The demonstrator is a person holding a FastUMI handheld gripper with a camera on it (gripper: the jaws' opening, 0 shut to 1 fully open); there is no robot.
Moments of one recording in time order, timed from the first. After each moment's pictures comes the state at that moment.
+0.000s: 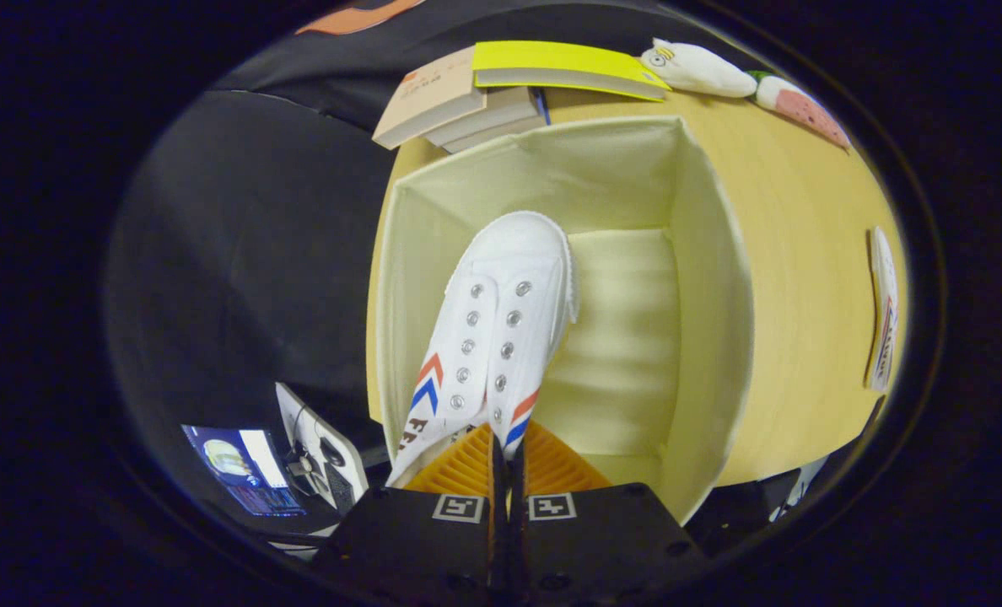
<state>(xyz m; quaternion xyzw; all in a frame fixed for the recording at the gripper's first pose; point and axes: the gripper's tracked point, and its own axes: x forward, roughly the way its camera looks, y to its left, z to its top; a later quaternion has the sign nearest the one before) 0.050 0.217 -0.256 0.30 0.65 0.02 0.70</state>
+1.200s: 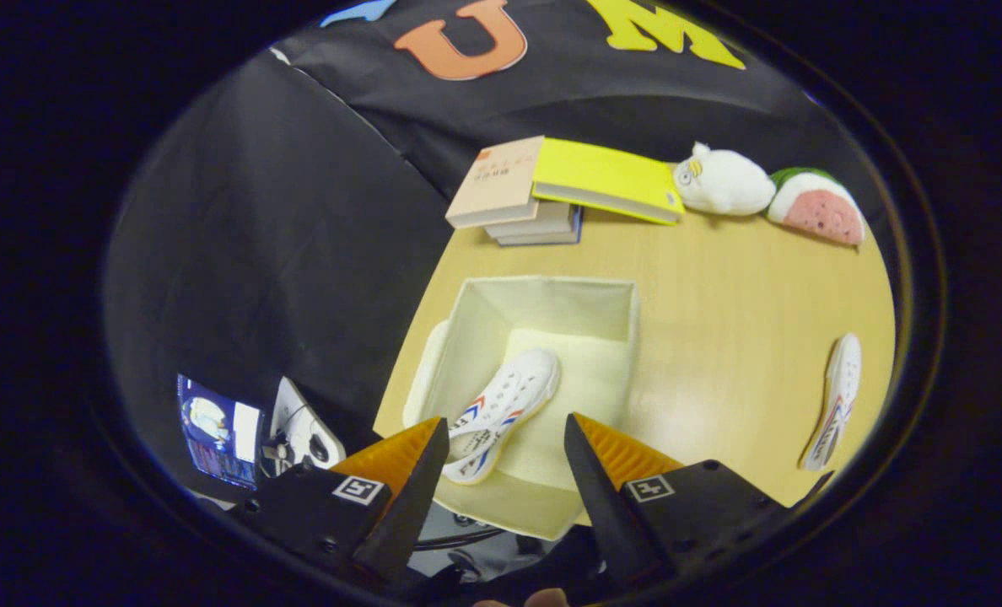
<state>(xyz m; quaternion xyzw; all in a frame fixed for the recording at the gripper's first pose) 0.037 0.115 -0.139 0.18 0.49 0.06 0.85</state>
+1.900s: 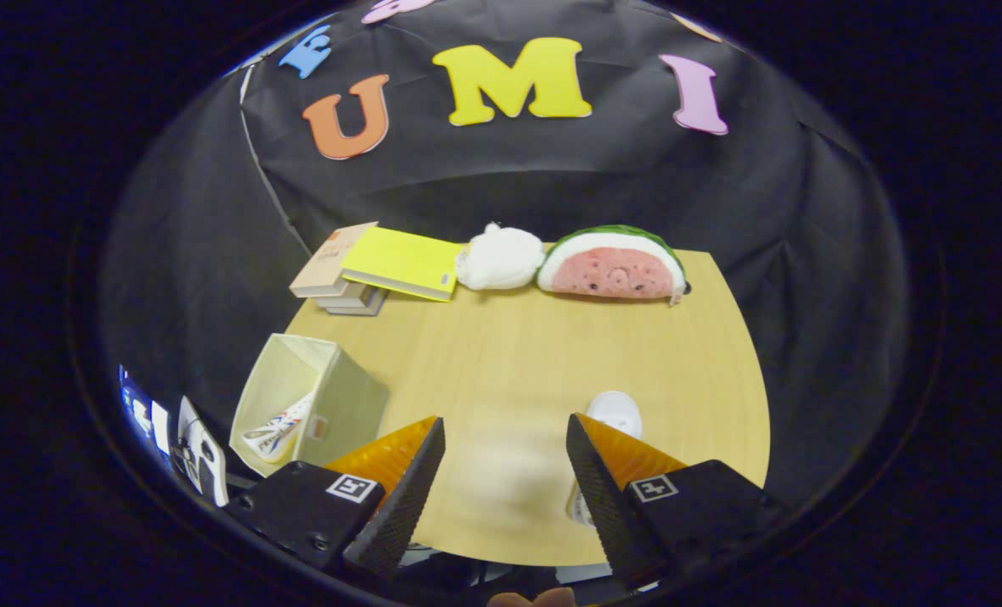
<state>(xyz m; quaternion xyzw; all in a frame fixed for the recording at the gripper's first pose) -0.064 -0.201 -0.157 0.14 0.43 -0.12 0.88</state>
